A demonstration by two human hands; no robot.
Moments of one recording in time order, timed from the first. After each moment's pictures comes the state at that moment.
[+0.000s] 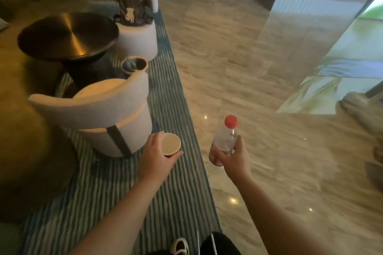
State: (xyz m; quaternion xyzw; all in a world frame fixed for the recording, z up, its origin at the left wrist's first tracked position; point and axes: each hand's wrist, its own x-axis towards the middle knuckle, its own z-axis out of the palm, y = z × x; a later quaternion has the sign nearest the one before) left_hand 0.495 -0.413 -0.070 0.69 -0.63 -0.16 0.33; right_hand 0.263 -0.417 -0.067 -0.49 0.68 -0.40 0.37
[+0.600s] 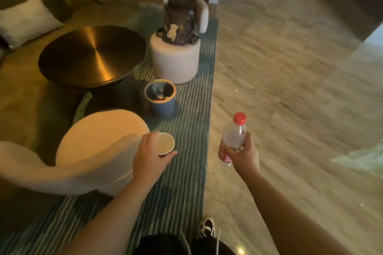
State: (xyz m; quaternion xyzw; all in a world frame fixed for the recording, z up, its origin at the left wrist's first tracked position) left_hand 0.491 -0.886 -0.096 0.79 -0.50 -0.11 0.34; right_hand 0.240 -0.995 -0.096 -0.61 0.61 -0.32 0.39
